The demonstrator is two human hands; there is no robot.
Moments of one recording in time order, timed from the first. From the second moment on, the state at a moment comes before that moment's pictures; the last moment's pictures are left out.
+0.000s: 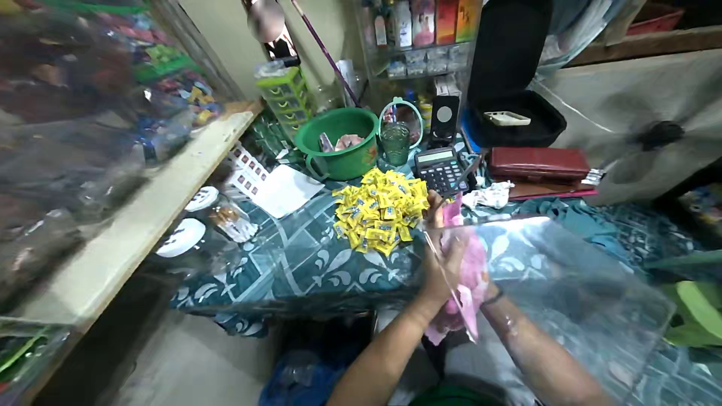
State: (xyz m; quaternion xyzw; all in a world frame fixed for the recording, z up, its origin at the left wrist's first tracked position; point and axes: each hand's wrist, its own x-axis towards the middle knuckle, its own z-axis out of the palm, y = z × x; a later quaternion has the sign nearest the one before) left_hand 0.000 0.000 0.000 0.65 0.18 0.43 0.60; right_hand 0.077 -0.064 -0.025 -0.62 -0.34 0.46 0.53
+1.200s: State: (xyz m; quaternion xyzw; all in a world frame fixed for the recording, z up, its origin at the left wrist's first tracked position) left_hand -0.015 -0.005 0.001 0.56 0.21 0.51 0.62; right_hand 0.045 -0.070 -0.008 -0.29 -0.27 0.40 0.83
